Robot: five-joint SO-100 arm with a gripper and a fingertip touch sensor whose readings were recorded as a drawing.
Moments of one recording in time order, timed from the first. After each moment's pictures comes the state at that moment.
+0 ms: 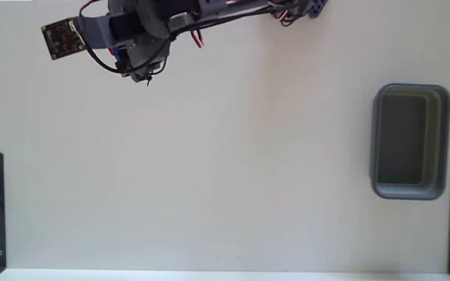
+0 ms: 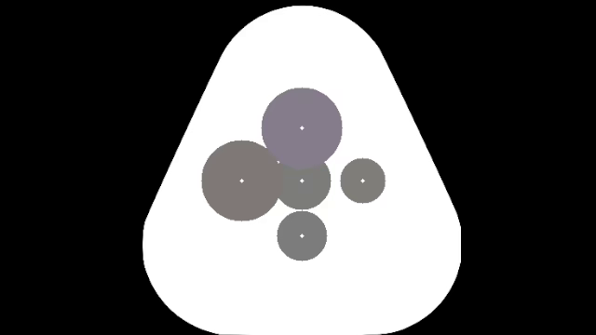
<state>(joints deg) 68.6 93.0 62.1 88.8 -0.2</state>
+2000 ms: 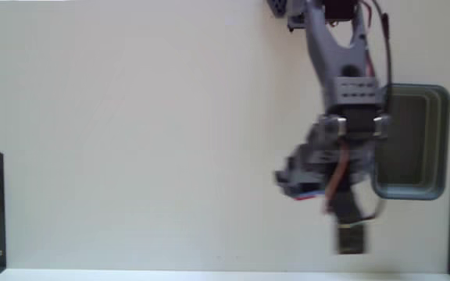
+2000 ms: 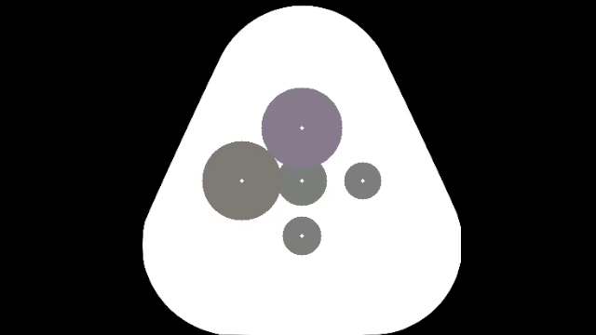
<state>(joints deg) -7.6 91.9 64.4 84.7 -0.2</state>
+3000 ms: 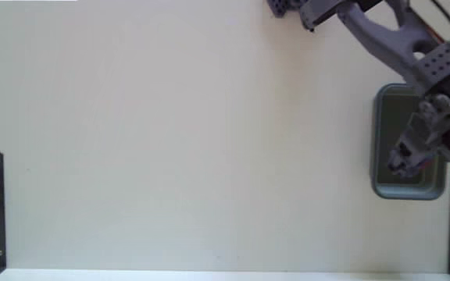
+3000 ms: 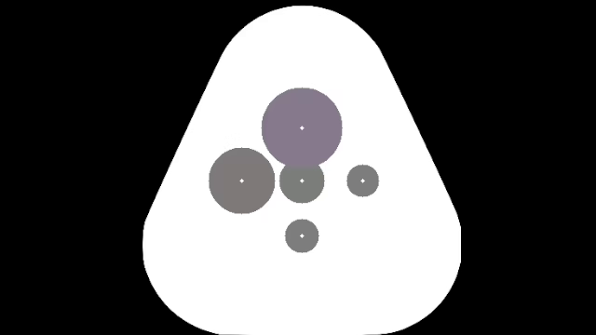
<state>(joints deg) -36.3 91.9 65.5 83.2 -0.3</state>
